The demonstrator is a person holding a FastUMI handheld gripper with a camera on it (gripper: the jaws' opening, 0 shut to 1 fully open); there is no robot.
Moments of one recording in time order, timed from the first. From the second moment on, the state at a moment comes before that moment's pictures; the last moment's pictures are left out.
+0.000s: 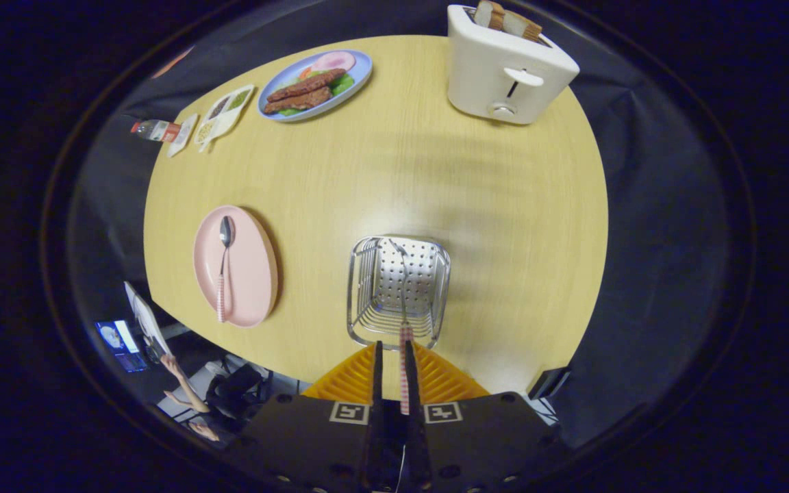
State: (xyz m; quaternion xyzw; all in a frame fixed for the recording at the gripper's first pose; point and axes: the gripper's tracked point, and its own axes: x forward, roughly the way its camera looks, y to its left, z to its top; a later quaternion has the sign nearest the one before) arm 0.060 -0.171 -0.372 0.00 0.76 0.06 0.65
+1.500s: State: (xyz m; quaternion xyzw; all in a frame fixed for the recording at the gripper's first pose) arm 0.023 0.097 -0.420 0.06 0.65 0.04 0.75
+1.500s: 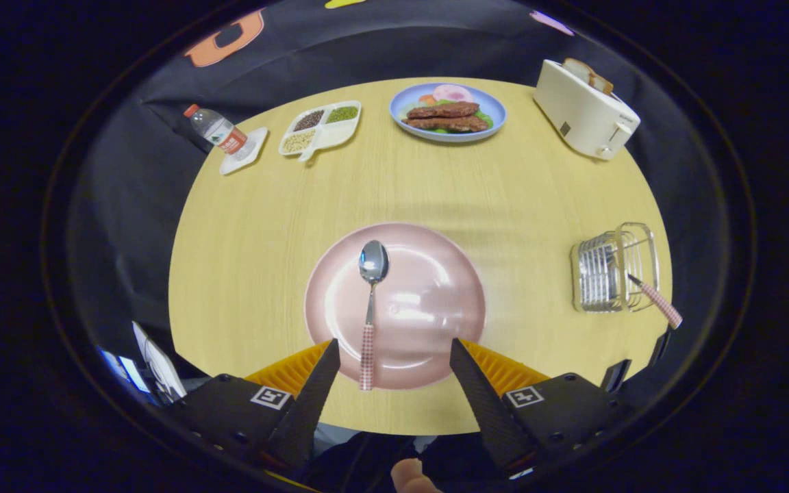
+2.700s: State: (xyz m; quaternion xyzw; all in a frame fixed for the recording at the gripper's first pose) arm 0.007 0.120 -0.485 0.09 0.66 0.01 0.74
